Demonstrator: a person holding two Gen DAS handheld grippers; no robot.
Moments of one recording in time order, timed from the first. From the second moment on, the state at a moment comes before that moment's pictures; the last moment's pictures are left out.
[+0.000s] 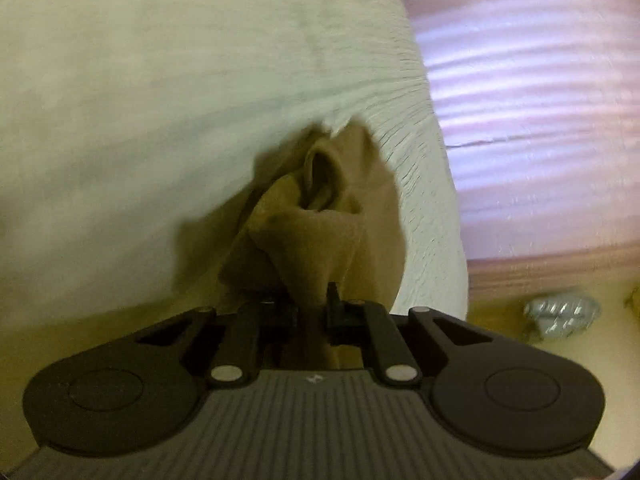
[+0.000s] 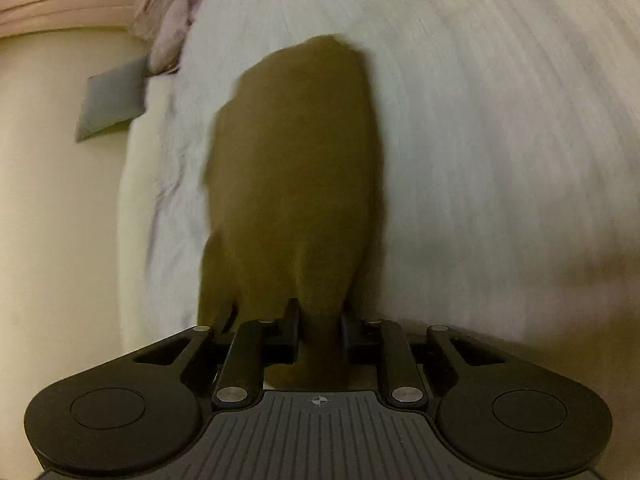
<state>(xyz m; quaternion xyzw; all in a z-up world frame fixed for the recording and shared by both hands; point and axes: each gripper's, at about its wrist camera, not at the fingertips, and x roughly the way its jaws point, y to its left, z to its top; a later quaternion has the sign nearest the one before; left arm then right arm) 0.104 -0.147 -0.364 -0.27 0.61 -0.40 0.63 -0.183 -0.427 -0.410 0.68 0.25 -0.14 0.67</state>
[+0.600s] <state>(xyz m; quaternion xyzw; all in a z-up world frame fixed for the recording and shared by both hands) 0.092 -0.118 -0.398 -0.35 0.62 -0.32 0.62 -0.170 -0.557 -0.438 0.64 0.24 -0.13 0.72</state>
